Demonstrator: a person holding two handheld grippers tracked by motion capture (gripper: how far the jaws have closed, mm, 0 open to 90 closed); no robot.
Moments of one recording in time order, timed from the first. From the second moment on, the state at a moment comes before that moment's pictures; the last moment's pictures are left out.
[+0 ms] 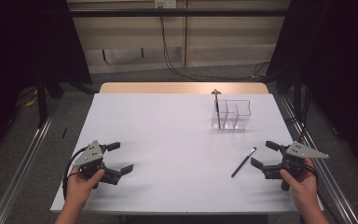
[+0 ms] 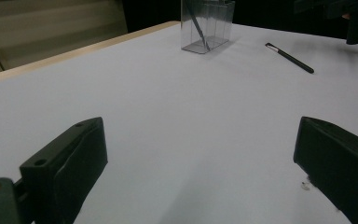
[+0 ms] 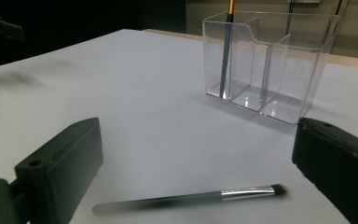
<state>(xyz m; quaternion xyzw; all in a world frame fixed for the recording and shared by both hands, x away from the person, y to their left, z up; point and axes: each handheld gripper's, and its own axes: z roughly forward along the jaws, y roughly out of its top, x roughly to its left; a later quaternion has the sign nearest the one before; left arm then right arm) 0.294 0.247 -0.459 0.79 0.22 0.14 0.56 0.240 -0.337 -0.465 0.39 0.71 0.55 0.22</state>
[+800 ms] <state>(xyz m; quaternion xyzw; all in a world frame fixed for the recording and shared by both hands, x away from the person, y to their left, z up) 0.297 0.246 -0.460 0.79 0.21 0.13 0.56 0.267 -0.320 -0.465 0.39 0.73 0.53 0.20</state>
